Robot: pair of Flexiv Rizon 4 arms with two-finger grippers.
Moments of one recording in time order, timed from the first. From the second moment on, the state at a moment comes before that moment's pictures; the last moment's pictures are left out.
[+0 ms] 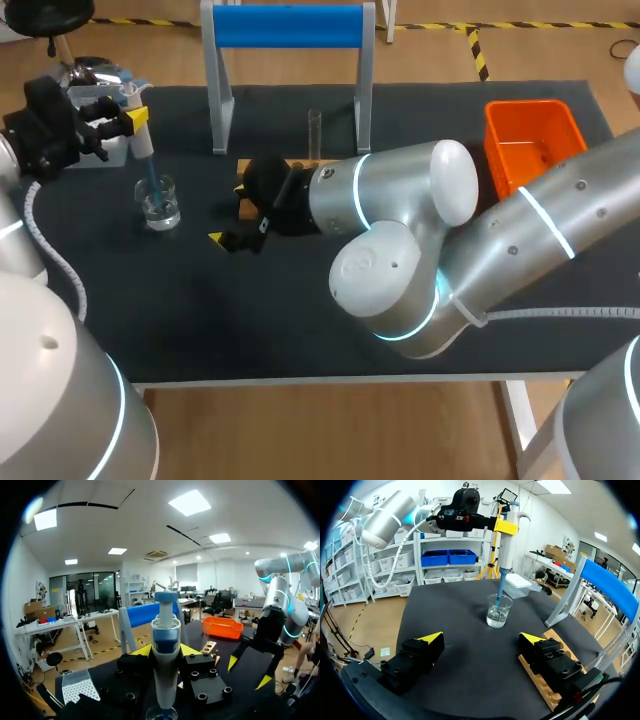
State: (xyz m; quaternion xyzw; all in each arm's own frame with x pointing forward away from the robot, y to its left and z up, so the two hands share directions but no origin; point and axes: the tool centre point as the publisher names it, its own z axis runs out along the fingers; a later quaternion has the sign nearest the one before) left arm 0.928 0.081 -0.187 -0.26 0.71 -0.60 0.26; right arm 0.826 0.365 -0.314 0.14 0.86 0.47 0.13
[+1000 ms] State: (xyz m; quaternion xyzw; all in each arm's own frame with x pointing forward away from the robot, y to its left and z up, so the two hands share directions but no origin) left arm 0.929 0.083 -0.185 -0.27 0.70 -0.61 0.25; right arm 0.826 0.365 -0.314 0.14 0.86 0.47 0.13
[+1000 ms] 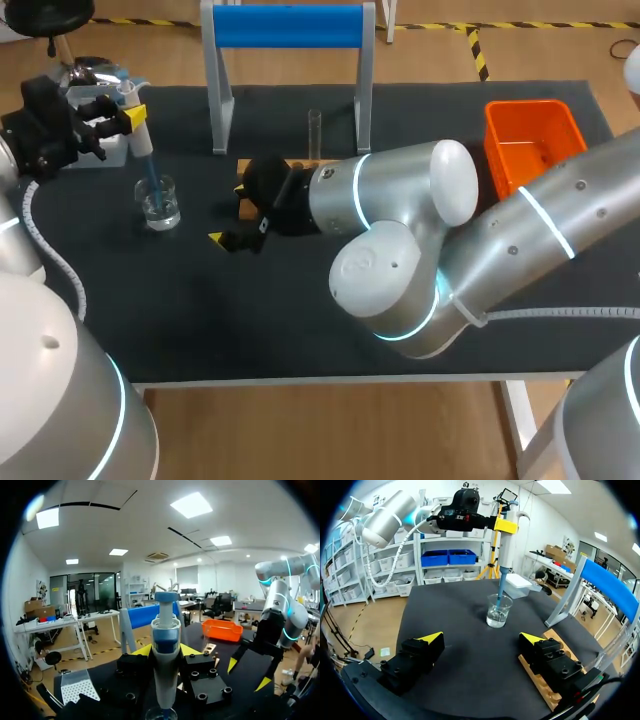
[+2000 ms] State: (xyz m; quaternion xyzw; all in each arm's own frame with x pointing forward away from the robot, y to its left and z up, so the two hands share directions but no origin) left arm 0.929 0.083 -0.185 -0.27 0.70 -0.61 0.25; right arm 0.840 0.330 -0.220 0.10 0.81 0.55 0.17
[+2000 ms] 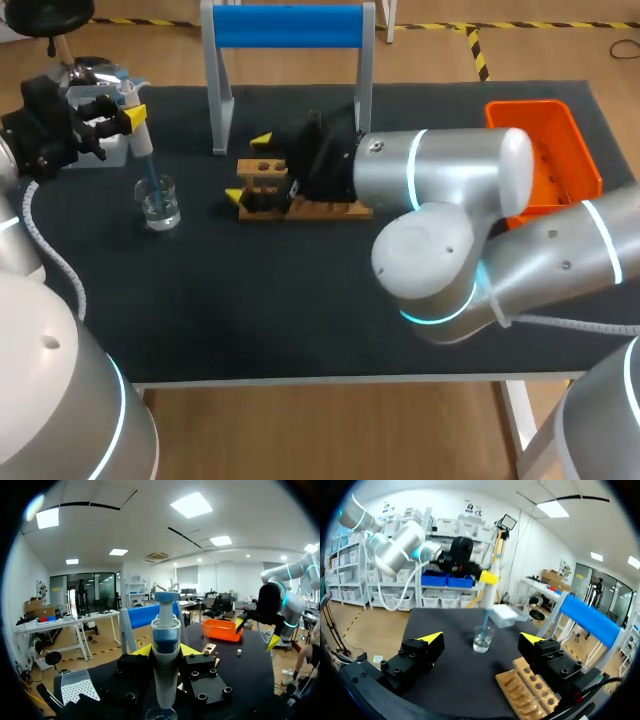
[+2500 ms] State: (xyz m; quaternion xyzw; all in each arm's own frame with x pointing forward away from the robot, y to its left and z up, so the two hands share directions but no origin) left arm 0.929 0.083 -0.185 -0.27 0.70 -0.61 0.25; right arm 0.860 0.313 -0.152 0.05 0.80 0.59 0.12
